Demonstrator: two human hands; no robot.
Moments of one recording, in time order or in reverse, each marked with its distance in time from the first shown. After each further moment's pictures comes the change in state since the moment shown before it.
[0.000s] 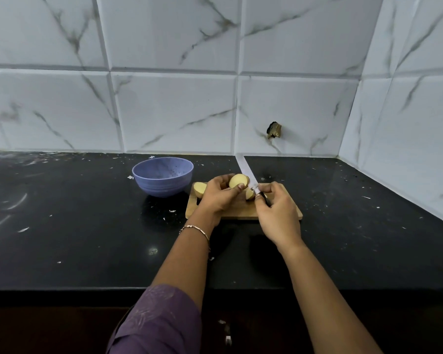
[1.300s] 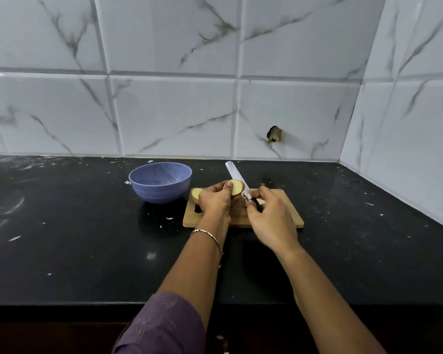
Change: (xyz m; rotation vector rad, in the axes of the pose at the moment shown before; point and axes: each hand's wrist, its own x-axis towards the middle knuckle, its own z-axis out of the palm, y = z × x) left_hand 0.014 0.005 0.023 -0.424 0.387 -0.206; right_hand 0.012 -0.001 0.005 -0.148 -0.086 -0.080
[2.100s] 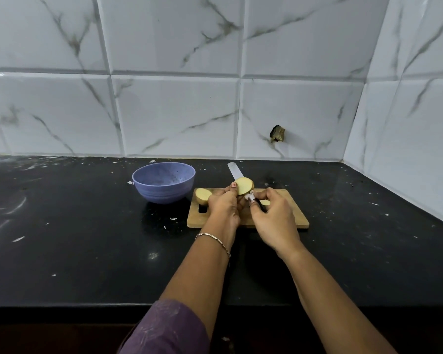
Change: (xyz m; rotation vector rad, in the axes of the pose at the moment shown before) left_hand -0.014 0.005 0.005 -0.190 -0.049 -0.131; right_hand 0.003 0.004 0.011 0.169 0.024 0.066
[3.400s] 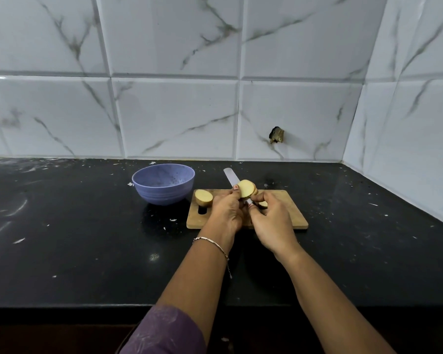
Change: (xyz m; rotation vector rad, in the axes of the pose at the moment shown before) left_hand 0.006 -0.009 -0.001 0.017 -0.143 -0.087; right_hand -0.002 0.002 0.003 0.090 -0.063 0.032
